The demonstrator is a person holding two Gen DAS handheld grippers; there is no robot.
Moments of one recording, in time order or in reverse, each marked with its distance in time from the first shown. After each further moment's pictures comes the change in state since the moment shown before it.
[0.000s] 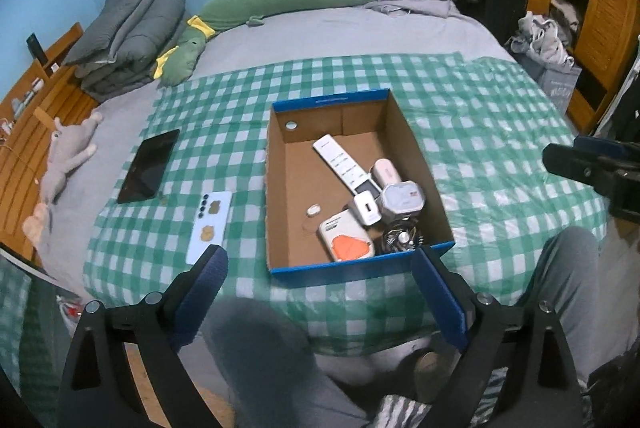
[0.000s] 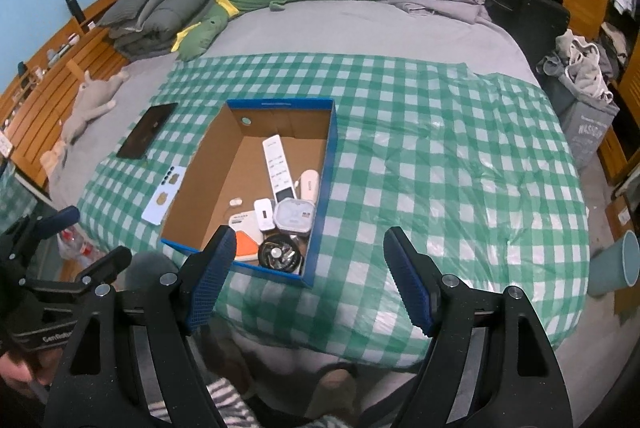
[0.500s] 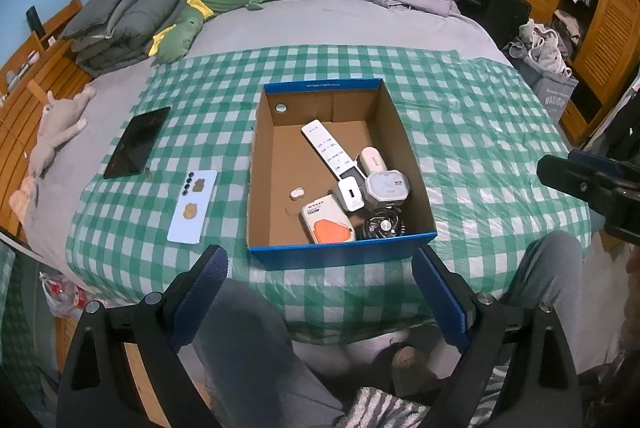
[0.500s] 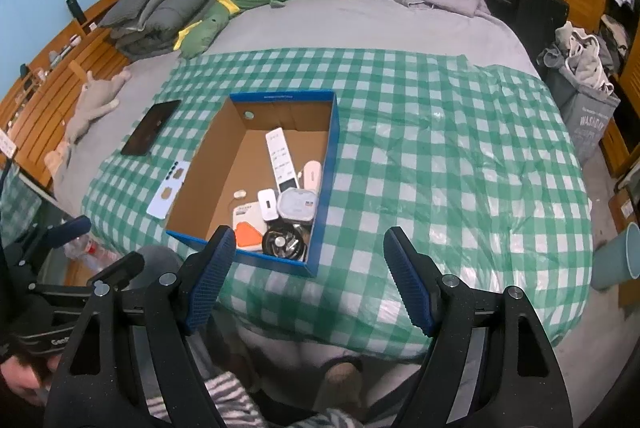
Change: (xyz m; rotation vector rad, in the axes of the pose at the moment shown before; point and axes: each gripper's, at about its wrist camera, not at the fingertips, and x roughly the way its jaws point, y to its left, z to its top) left arm -0.001 -0.002 -0.010 -0.068 0.043 -0.062; right arm -0.004 -0.001 -0.010 0.011 0.016 0.008
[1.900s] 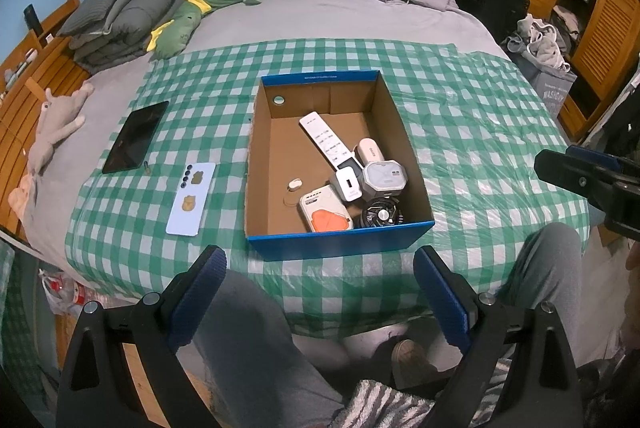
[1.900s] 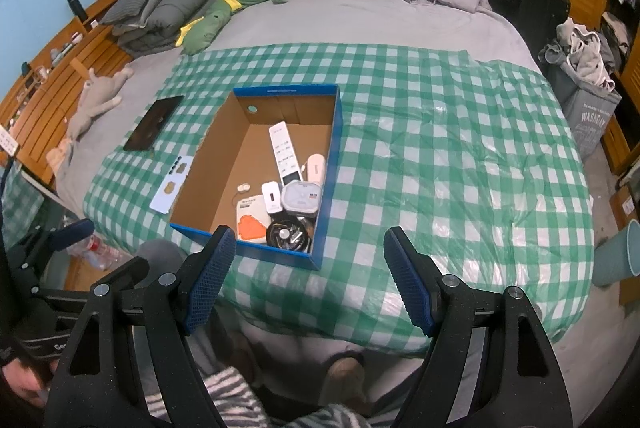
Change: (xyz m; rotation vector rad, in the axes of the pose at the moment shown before) left arm -0.001 0.000 -0.007 0.007 0.016 -0.004; right arm -0.004 0.006 -0.008 -0.001 0.011 0.007
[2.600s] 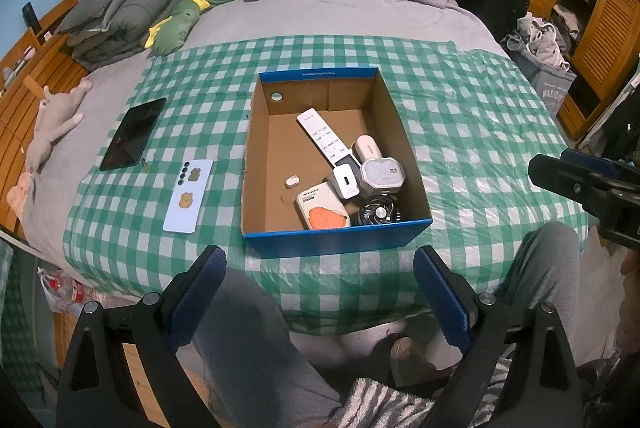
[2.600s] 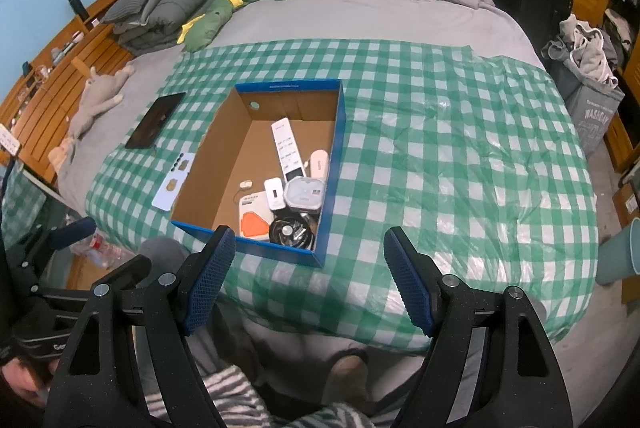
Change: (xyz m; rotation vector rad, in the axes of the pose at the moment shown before) left arm 0.002 -0.001 0.000 -0.005 0.012 -0.008; right arm 0.003 0.003 -0.001 0.004 0.006 0.001
